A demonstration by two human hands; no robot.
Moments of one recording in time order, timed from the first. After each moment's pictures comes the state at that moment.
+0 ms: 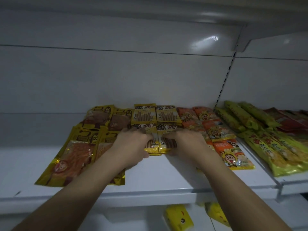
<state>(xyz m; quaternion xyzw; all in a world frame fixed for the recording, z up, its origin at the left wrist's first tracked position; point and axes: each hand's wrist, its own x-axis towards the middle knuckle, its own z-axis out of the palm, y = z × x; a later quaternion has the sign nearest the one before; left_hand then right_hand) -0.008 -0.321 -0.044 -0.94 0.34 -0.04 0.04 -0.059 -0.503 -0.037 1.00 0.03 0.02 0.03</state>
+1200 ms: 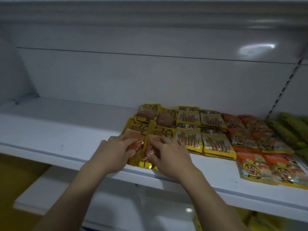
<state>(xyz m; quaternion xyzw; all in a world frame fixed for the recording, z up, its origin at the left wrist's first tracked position) -0.054 -0.151 -0.065 -0.99 0.13 -0.02 -0.06 -0.076 -0.348 -0.057 0.99 0.13 0.01 -0.10</state>
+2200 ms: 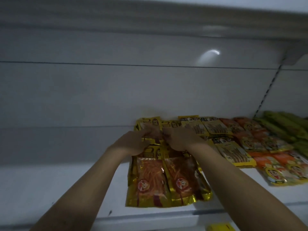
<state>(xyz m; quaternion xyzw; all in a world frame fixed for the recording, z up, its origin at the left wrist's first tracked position) 0.111 -0.143 -0.044 -0.95 0.25 0.10 -0.16 0.068 -0.332 -0.035 1.00 -0.01 -0.05 -0.02</state>
